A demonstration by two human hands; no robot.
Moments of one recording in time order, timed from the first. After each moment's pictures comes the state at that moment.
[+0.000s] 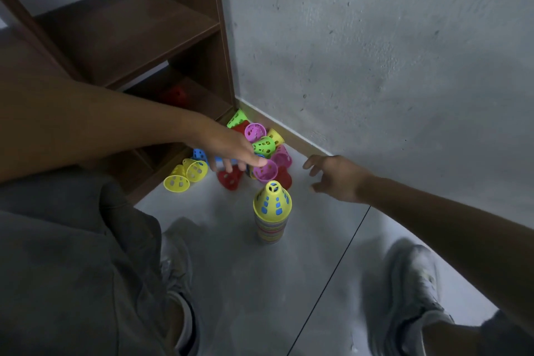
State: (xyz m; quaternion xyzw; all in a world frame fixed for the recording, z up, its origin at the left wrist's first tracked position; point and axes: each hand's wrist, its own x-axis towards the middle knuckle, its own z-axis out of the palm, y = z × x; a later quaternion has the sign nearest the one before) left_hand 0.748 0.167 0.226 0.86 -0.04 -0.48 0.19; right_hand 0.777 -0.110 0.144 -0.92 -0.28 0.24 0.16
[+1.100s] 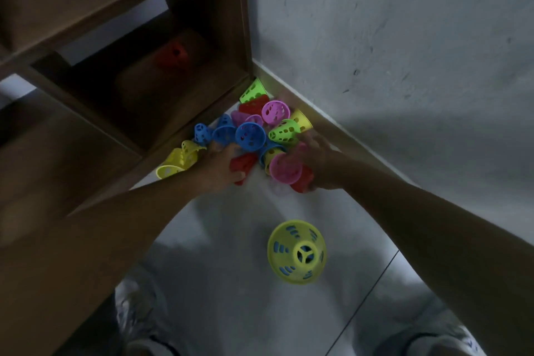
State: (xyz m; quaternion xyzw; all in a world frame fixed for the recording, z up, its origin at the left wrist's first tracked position) left_hand 0.764 0.226 0.010 0.94 0.14 -0.20 0.25; right_hand 0.882 -0.013 0.014 -0.86 -0.44 0.27 -0.04
